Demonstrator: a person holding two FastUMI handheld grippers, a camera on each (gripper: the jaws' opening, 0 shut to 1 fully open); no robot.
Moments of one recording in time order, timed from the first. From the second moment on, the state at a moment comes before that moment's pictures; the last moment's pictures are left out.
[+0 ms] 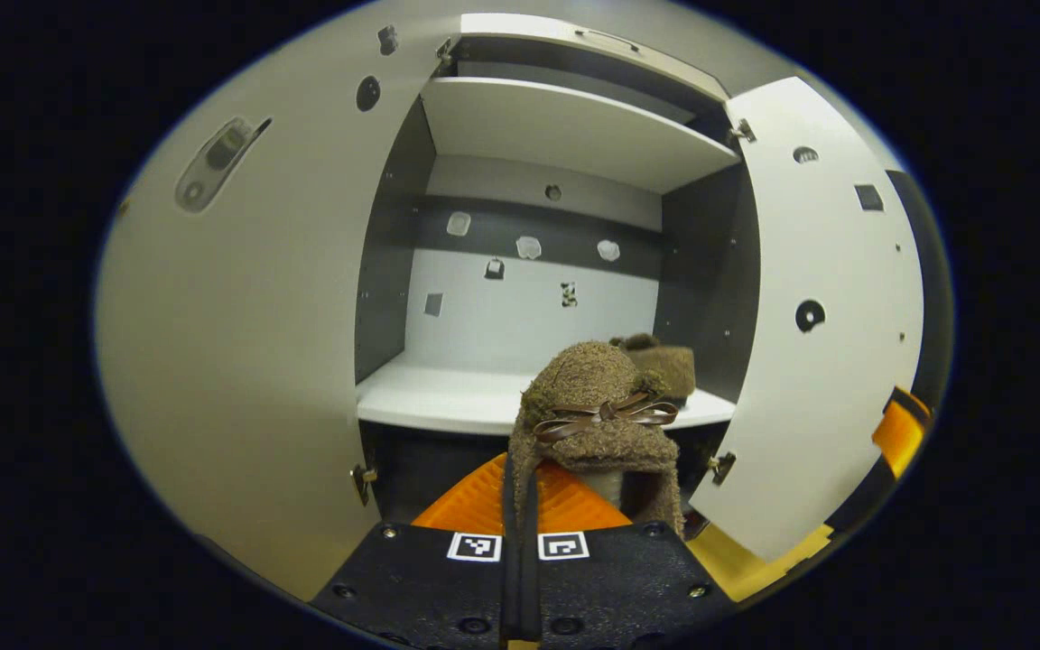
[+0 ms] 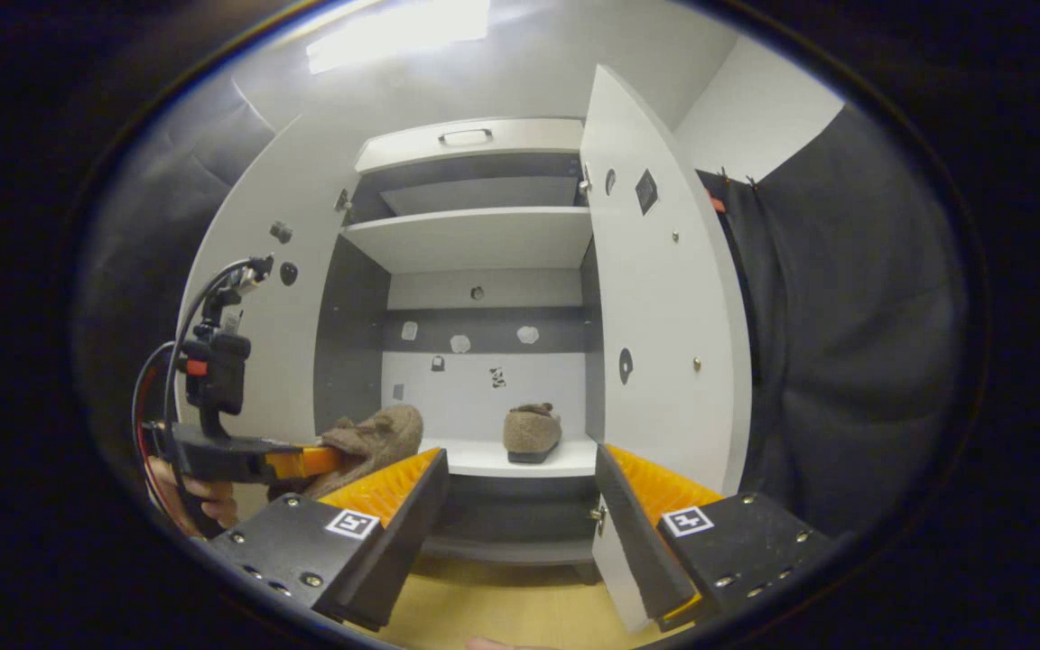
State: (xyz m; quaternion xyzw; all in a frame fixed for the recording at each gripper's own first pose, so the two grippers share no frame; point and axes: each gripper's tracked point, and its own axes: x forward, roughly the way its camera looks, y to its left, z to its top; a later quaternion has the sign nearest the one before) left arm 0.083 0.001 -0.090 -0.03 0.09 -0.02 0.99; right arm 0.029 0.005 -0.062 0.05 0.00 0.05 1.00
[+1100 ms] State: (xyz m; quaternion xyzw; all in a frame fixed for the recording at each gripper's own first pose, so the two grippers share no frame) left arm 0.299 0.023 -0.082 -0.06 0.08 0.07 0.99; right arm 0.017 0.007 -0.052 0.08 -0.03 0.13 0.99
